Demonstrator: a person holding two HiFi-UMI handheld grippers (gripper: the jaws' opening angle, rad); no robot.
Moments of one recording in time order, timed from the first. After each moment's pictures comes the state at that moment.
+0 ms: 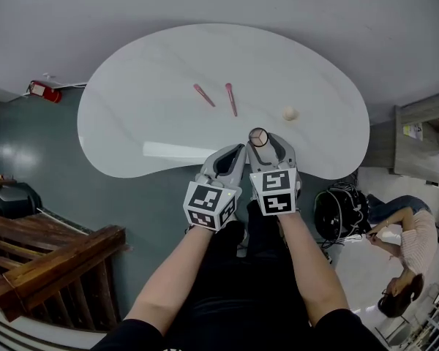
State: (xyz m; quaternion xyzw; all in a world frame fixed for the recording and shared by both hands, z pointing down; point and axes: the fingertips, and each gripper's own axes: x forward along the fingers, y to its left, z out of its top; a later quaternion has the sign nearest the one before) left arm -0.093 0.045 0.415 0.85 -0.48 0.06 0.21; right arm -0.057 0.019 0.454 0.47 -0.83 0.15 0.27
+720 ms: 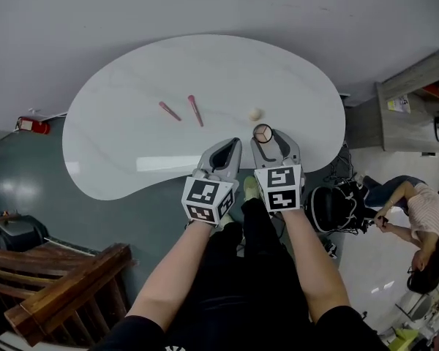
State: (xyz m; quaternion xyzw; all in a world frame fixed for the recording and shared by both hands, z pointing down) left arm -0.004 0.005 0.406 0.87 -0.44 0.07 0.20; right arm 0.058 -0.007 0.440 0.54 -0.79 0.16 0.25
